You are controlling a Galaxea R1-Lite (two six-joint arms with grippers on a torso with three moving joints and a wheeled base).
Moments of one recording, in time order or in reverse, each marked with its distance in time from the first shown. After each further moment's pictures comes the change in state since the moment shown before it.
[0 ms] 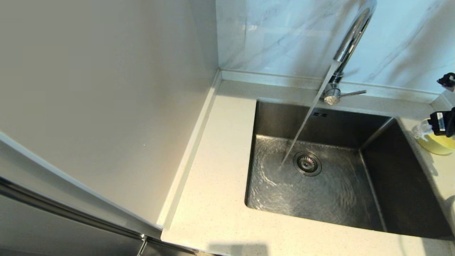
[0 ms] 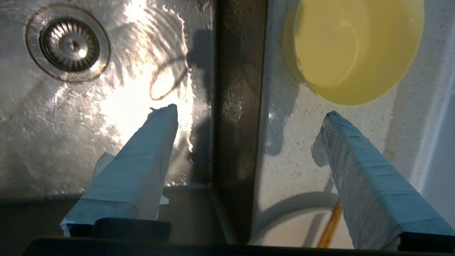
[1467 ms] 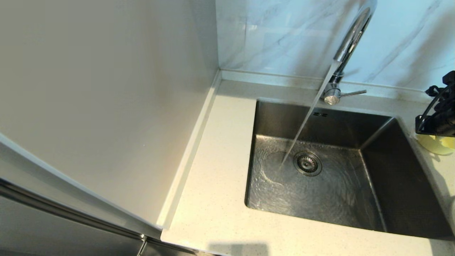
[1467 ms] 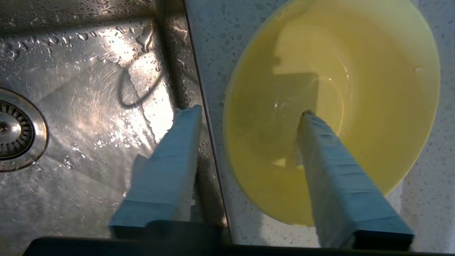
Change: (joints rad) left arm 0.000 0.000 0.000 0.000 0.000 0.000; right arm -0.066 0.356 -0.327 0.001 -0.077 0.118
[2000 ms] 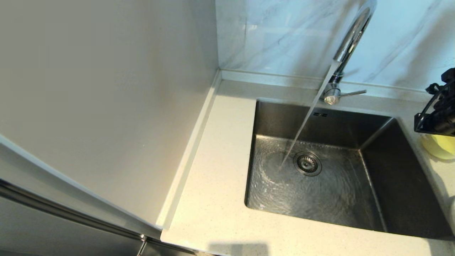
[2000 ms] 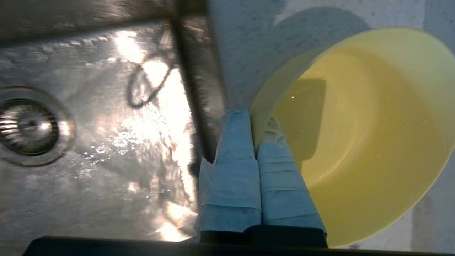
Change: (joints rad) left arm 0.000 0.000 0.000 0.000 0.000 0.000; right arm 0.032 -0.047 0.031 0.014 -0.004 0.061
